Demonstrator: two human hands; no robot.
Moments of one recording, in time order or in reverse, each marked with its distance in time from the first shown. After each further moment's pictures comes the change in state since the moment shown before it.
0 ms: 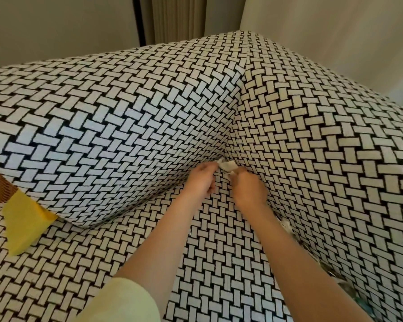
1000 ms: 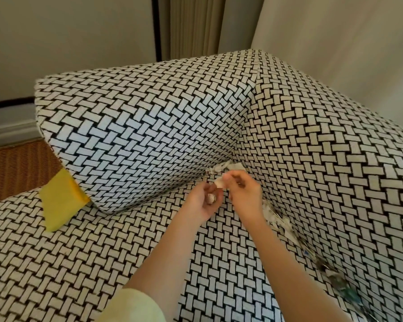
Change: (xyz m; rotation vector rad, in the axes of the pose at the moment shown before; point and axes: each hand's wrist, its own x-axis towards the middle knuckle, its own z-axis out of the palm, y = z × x) left_hand -0.049 -0.017 -0.026 -0.646 -0.016 -0.287; right_hand -0.057 -0.023 -0.015 1.005 0.065 -0.105
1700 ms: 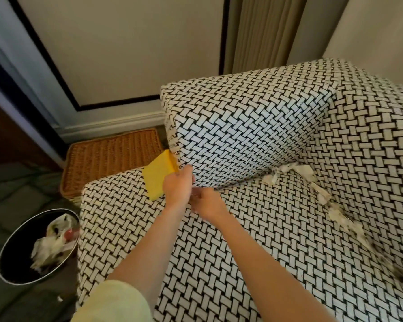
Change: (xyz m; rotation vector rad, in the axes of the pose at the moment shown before) left_hand -0.099 0.096 -0.130 0.633 0.619 0.707; right_hand -0.089 -0.059 0.176 -0.429 -0.729 0.016
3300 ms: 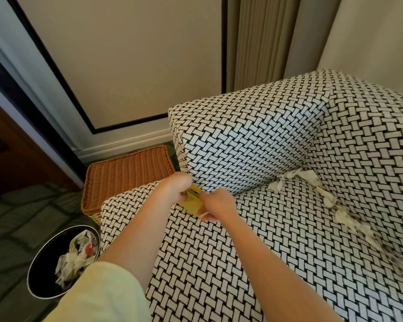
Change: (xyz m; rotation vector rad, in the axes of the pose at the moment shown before) left_hand -0.004 0.060 -0.033 0.410 -0.349 -0.161; right_hand -0.016 -0.035 -0.021 0.380 0.068 0.328
